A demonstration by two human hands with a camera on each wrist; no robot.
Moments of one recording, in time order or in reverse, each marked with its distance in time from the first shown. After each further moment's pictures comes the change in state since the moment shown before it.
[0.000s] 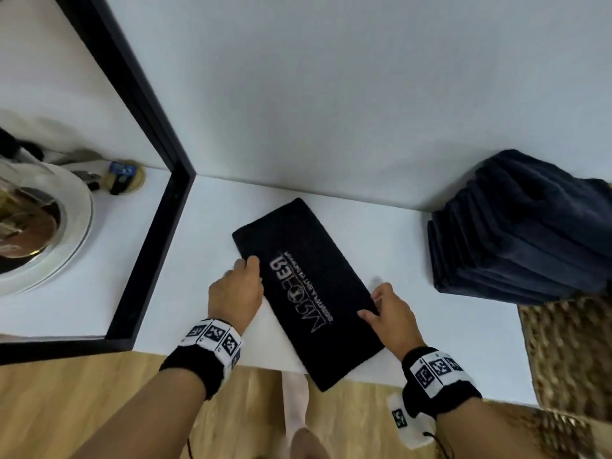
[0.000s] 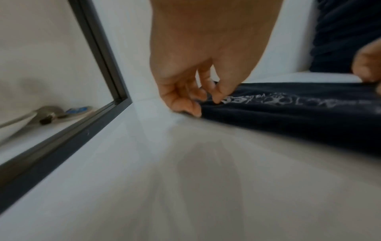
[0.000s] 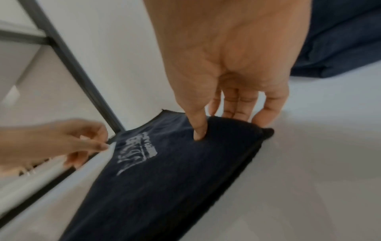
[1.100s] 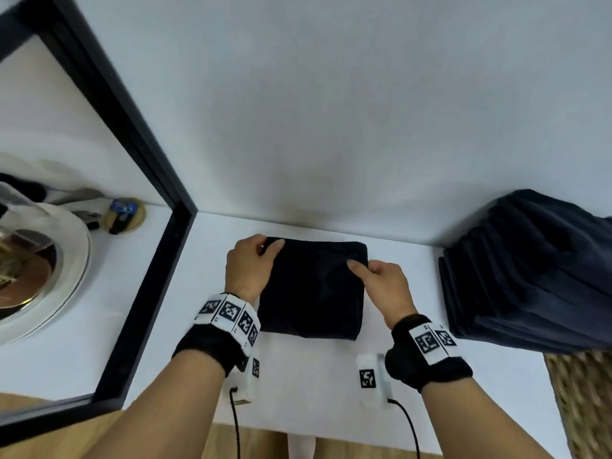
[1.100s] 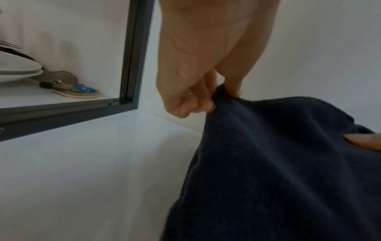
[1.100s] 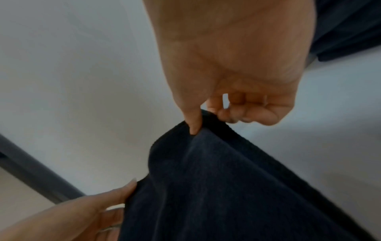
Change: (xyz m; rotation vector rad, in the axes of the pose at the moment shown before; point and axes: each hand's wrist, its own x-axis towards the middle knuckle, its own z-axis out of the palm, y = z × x) left_hand 0.096 0.025 -0.059 -0.776 0.100 -0.291; right_hand 0.079 -0.095 -0.050 0.557 0.078 0.075
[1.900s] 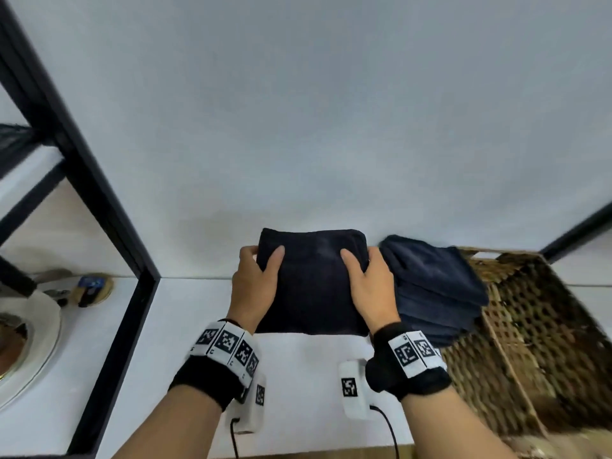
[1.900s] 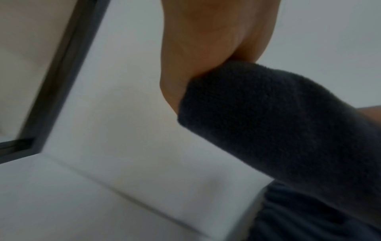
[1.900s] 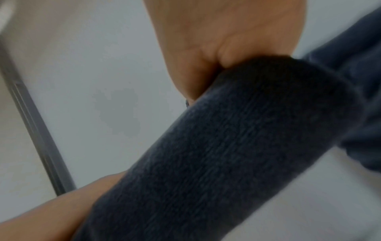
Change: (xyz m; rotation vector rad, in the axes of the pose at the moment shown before) left_hand -0.103 0.150 -0.035 -0.427 -0.105 0.120; right_hand -0.103 -0.090 -0.112 0.065 0.383 -0.355
